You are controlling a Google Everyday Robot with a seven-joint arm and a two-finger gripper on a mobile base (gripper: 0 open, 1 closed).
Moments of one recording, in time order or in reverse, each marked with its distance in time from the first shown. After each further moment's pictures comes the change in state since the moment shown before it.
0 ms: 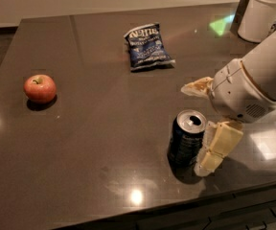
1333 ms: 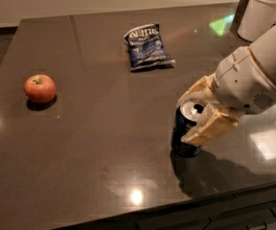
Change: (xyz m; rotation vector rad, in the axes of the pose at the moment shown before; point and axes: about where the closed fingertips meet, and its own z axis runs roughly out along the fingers) arm -0.017 0.000 -0.018 0.002 -0.049 -0.018
